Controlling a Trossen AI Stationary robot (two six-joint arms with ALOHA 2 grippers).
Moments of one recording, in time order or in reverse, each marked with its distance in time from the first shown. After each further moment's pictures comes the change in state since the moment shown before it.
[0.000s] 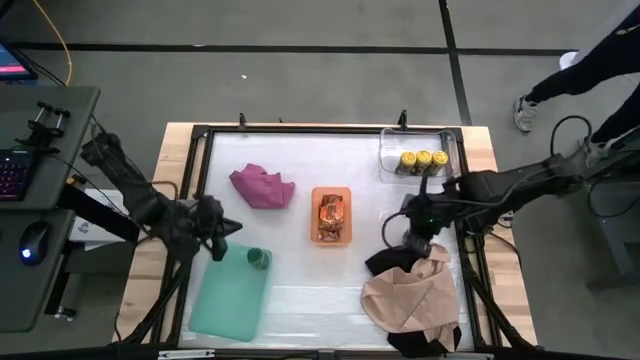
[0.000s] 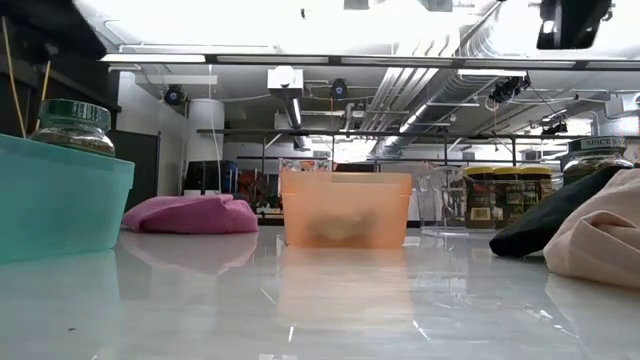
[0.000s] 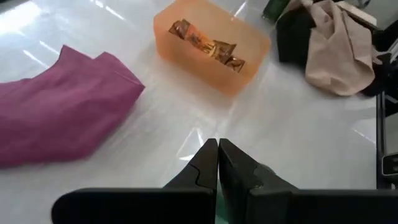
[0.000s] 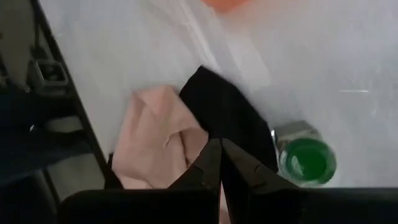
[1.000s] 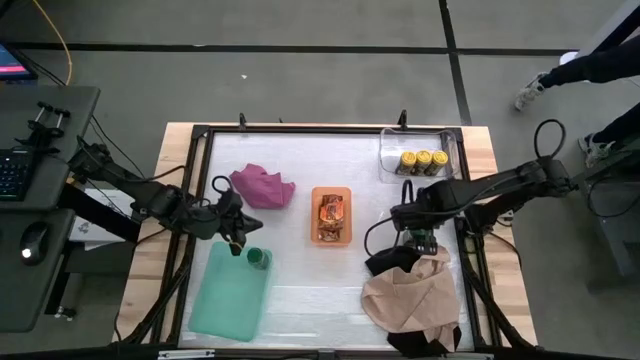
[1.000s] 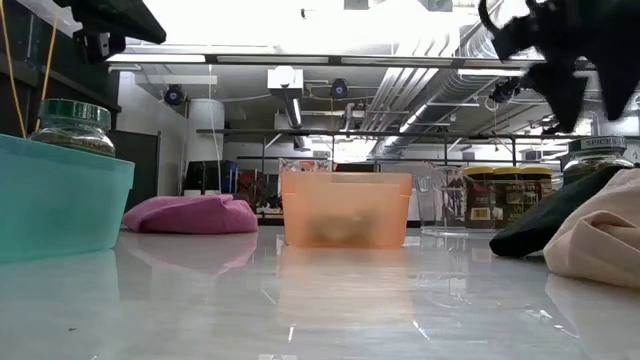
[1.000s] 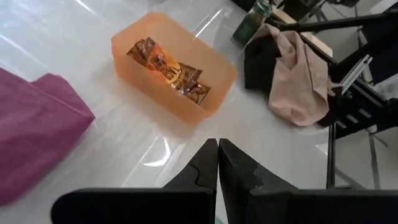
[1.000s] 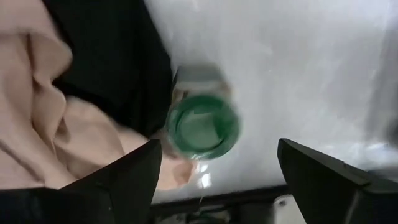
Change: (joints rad) left arm 0.280 0.054 0.003 0.344 0.236 0.243; right arm -0.061 0.158 -0.077 -0.223 0.087 -0.435
